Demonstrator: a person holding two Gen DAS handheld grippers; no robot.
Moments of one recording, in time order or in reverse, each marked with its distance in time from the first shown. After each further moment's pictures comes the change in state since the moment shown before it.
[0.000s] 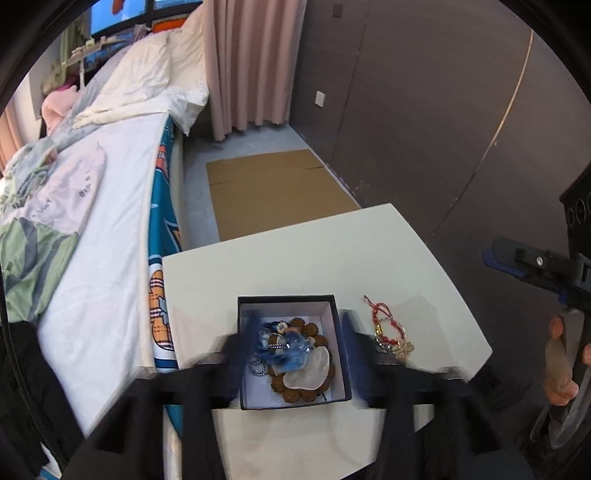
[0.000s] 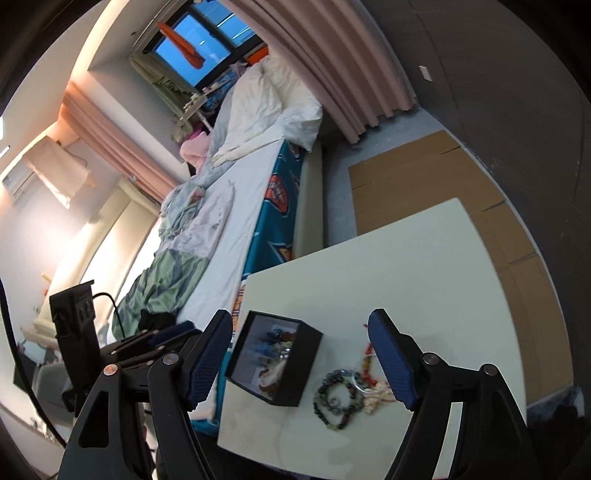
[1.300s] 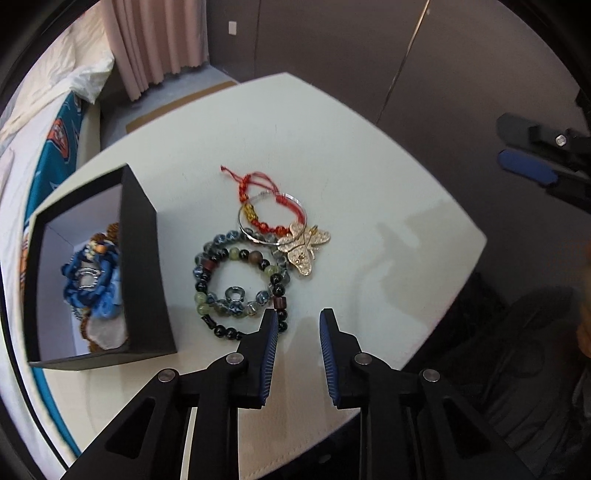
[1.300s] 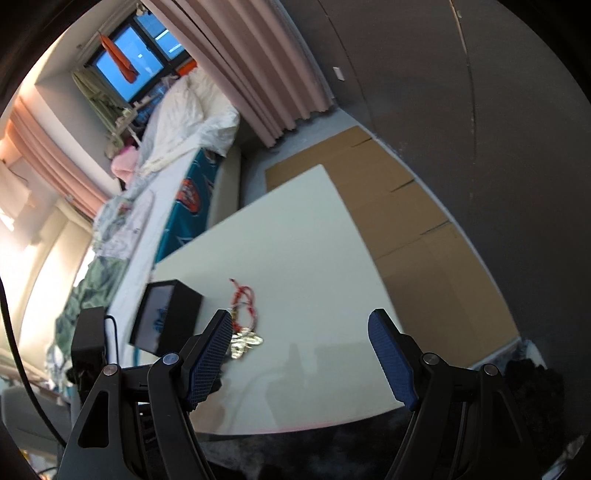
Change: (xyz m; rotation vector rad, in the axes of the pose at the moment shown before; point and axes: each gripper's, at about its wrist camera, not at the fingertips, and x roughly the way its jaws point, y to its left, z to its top) left arm 0.111 -0.118 -0.089 0.226 0.279 -0.124; right arm -0.050 -0.092 -0.068 0.095 -0.044 -0.273
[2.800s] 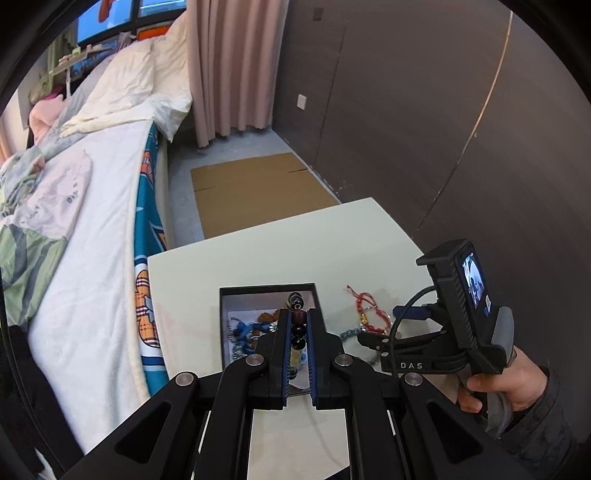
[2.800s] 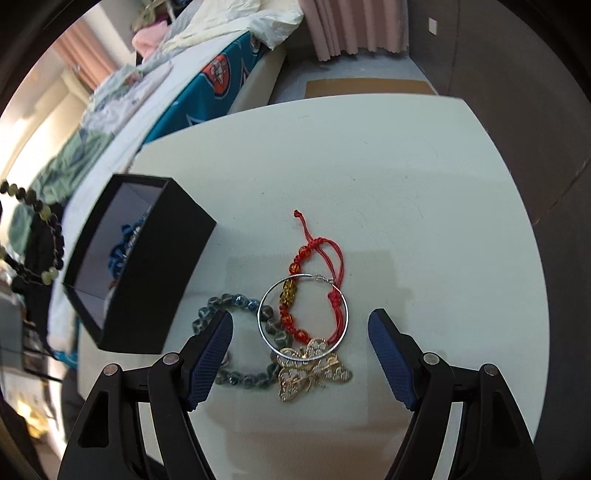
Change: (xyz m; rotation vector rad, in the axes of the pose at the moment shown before) left arm -0.137 0.105 0.014 -0.178 -0.292 0.069; right arm 0.153 0.101 -0.016 -0.359 0.329 -0.081
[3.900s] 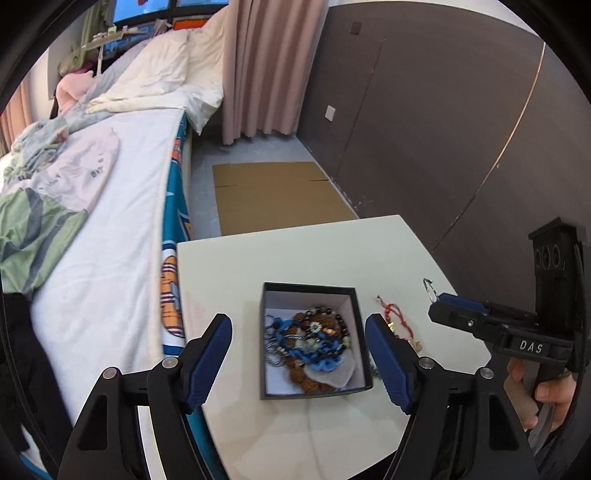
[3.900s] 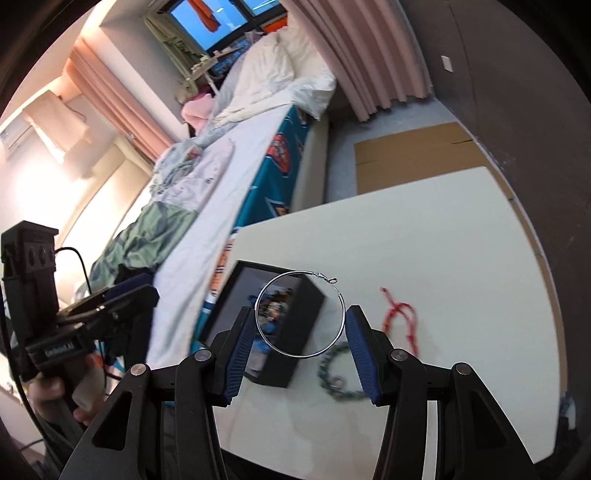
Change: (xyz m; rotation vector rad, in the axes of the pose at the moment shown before) left arm -0.013 0.045 -0.012 -0.113 -0.047 0.022; right arm -0.092 0.022 0.005 0.085 -0.263 0.298
